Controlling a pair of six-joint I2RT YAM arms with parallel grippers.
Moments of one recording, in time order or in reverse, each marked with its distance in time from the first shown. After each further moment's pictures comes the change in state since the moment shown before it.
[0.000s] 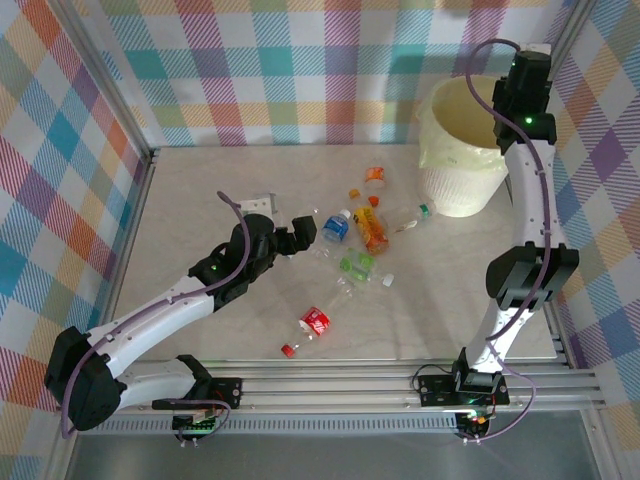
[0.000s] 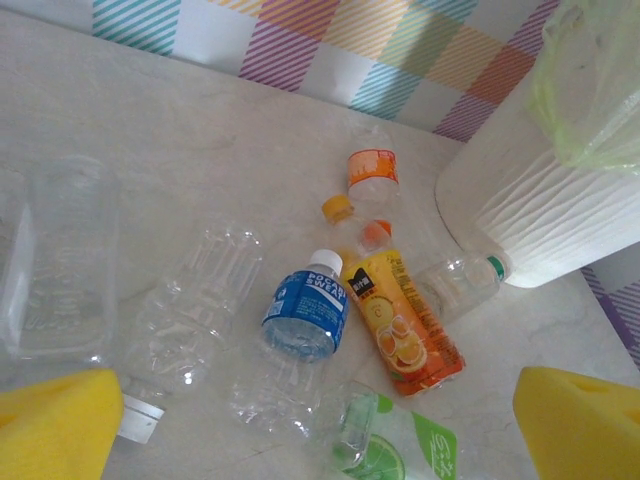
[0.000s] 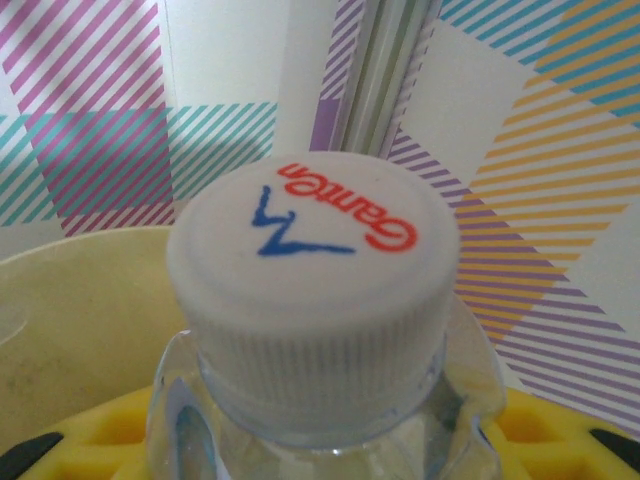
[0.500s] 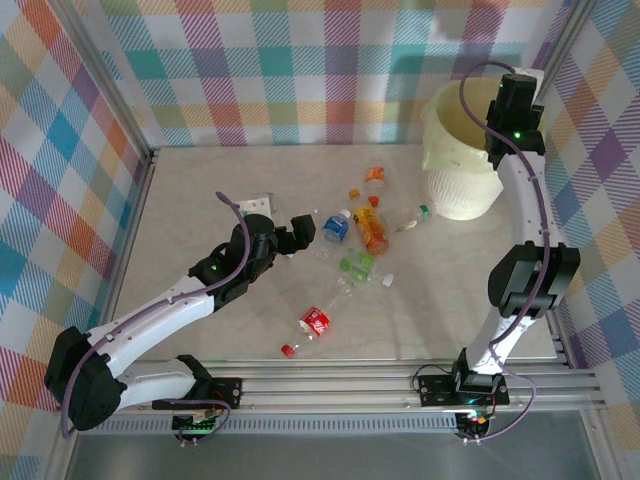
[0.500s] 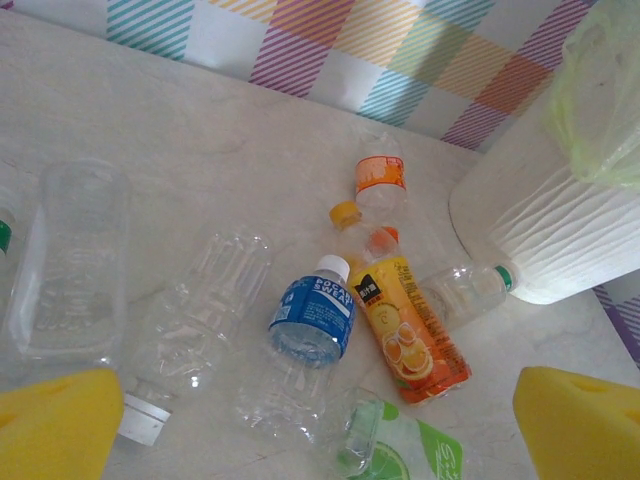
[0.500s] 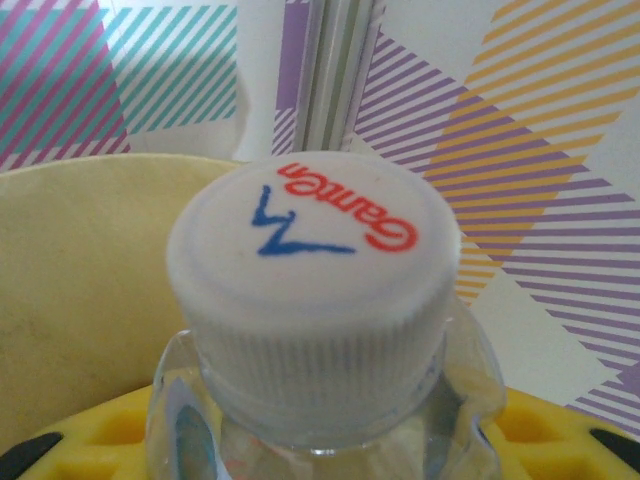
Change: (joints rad) left arm 0.000 0.001 -0.003 0.000 -0.020 -0.011; right arm -0.002 -0.043 -0.229 0.113 0.069 0.087
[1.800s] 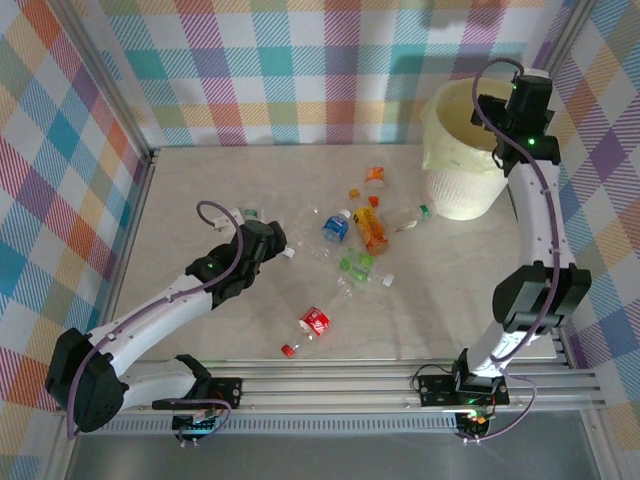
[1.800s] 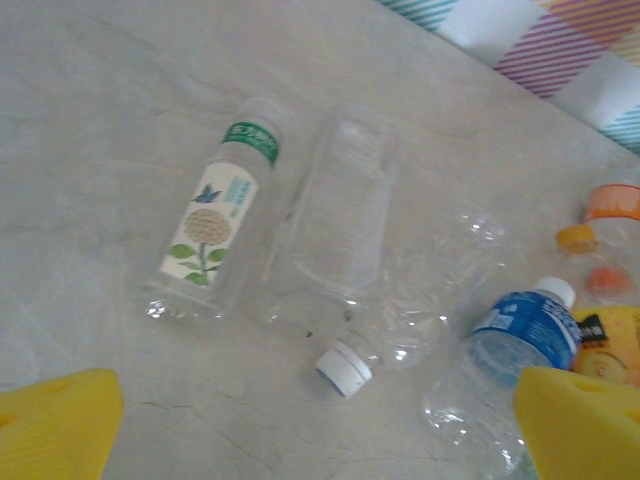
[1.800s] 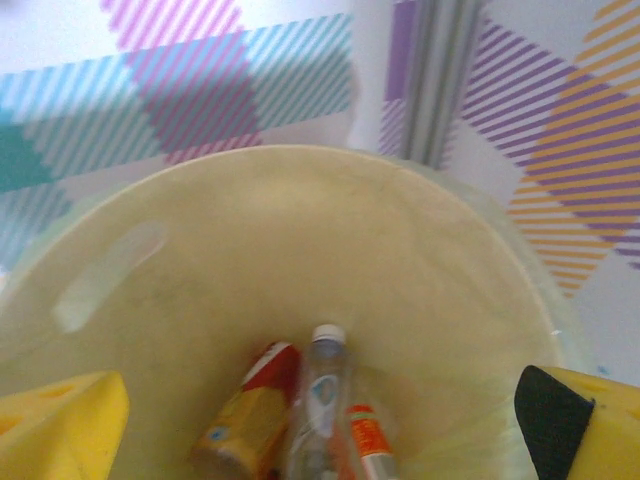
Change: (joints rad) left arm 0.079 0.001 -0.016 -0.307 -0.230 -0.278; right arm -0.011 -0.151 -0.068 -0.078 -0.308 0.105
